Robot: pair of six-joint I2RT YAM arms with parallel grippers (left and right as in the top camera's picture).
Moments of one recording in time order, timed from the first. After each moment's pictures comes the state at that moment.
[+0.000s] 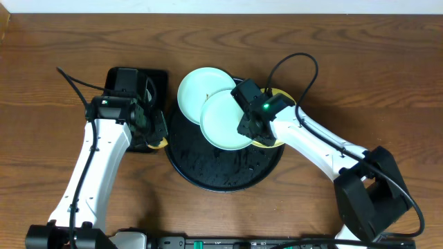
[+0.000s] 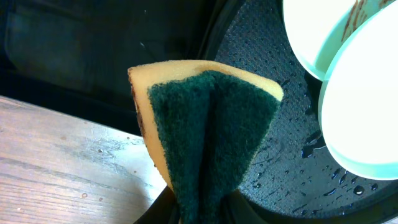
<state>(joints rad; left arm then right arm) -0.07 1.44 1.15 -1.10 0.07 -0.35 0.64 1.84 1.30 -0.81 0.07 1.09</state>
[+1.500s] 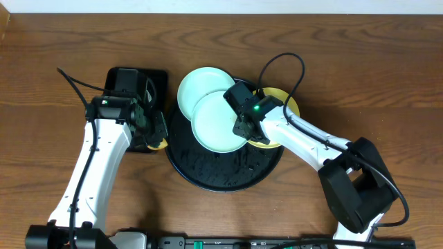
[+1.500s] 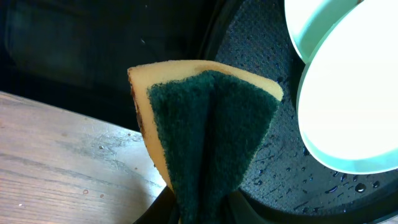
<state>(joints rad) -0.07 1.44 1.15 -1.11 0.07 -0.35 0.67 1.92 1.31 -0.76 0.14 1.01</state>
